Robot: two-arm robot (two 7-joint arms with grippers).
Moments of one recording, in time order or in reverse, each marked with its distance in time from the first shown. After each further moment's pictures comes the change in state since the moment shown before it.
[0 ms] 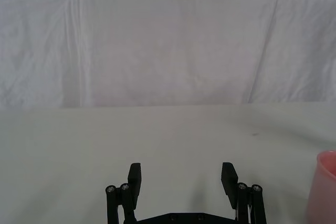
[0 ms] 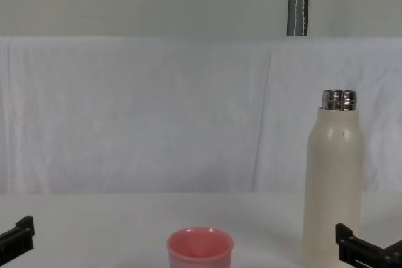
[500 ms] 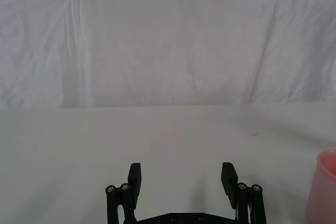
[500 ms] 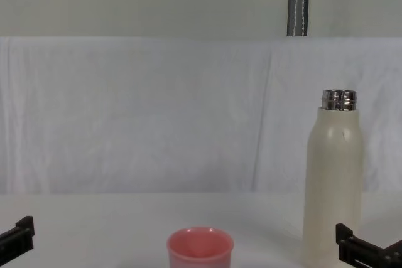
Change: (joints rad) left arm 0.000 0.000 0.000 0.000 0.000 0.000 0.000; right arm 0.000 0.000 0.000 0.000 0.000 0.000 0.000
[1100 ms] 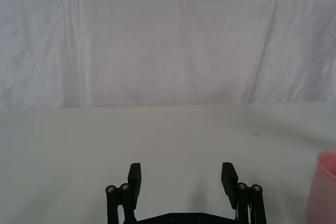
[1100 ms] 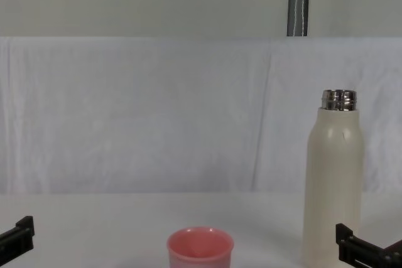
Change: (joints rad) left arm 0.000 0.000 0.000 0.000 0.000 0.000 0.000; right arm 0.000 0.000 0.000 0.000 0.000 0.000 0.000
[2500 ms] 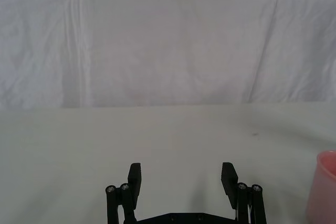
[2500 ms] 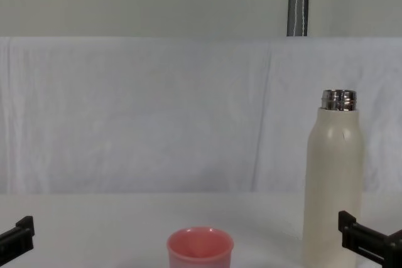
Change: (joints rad) left arm 0.000 0.000 0.000 0.000 0.000 0.000 0.000; right arm -0.008 -0.013 0.029 -0.017 0.009 -0.011 0.042
